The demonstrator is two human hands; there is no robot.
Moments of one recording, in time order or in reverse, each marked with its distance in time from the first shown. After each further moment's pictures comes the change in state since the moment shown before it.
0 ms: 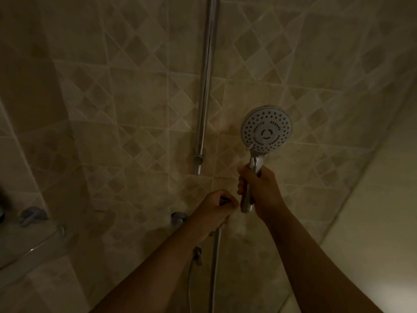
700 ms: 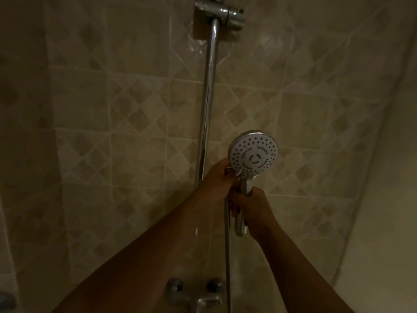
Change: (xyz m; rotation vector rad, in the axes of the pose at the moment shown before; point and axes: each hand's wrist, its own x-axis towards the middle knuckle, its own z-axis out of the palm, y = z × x) left_hand 0.082 0.170 -0.028 0.152 0.058 0.457; right_hand 0.047 -0.072 0.033 -0.065 -0.009 -0.123
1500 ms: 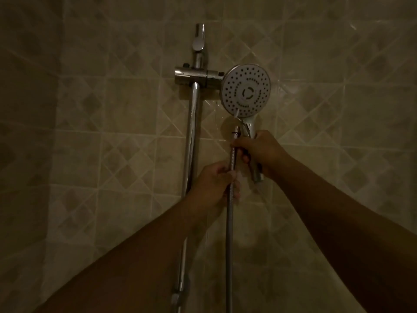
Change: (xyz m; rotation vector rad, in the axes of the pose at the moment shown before) left_hand 0.098 0.072 0.008 -0.086 0.143 0.085; right_hand 0.185 -0.169 -0.056 -0.078 -0.098 -0.264
